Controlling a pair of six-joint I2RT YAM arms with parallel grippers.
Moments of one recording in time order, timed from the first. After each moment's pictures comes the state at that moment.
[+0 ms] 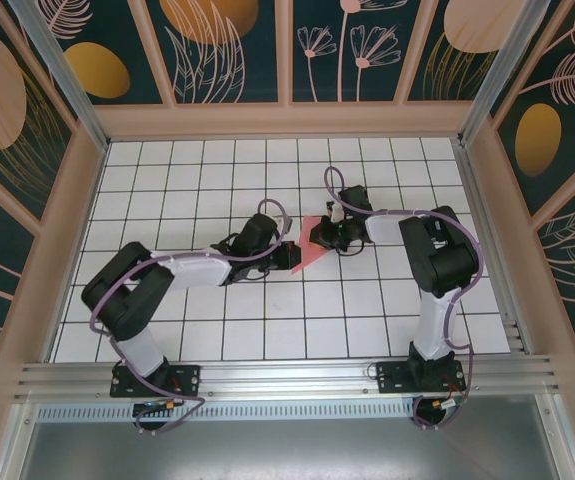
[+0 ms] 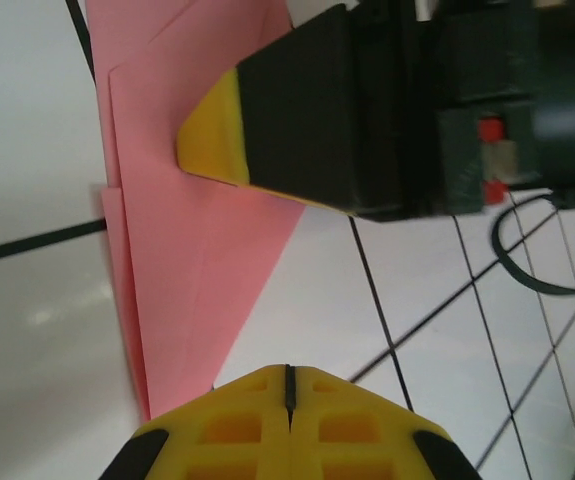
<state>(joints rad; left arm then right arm) -0.75 1.75 0.86 0.20 0.28 -0.73 0.40 1.95 1.03 -0.08 -0.59 0.67</state>
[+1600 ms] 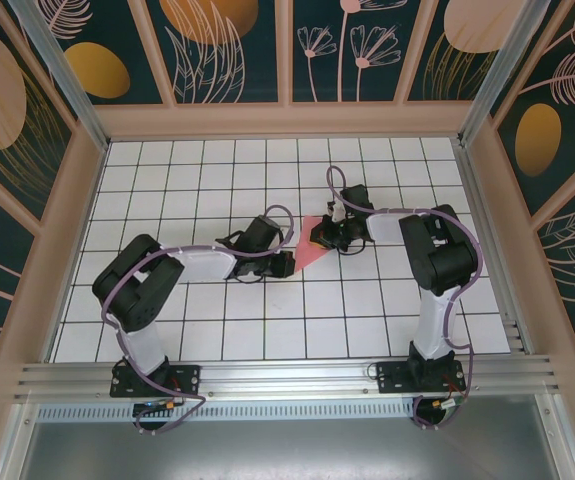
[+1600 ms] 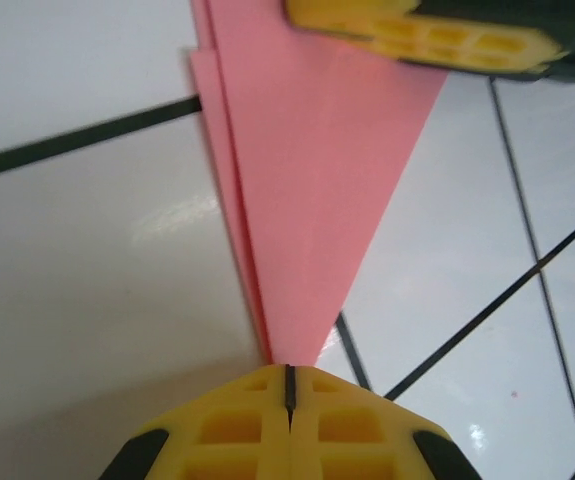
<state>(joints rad) -0.73 1.80 0.90 -0.01 0.31 -0.56 0.38 1.96 1.04 -0.09 -0.63 0.69</state>
